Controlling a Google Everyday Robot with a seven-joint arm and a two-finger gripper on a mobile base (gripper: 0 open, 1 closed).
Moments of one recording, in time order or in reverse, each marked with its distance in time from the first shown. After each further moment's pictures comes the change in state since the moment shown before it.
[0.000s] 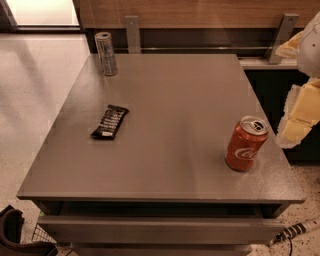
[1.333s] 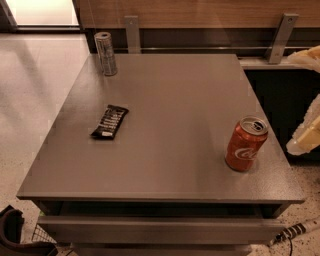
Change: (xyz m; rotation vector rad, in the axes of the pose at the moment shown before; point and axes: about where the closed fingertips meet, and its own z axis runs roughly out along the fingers) arm 0.021 0.004 0.005 -0.007 -0.326 0.046
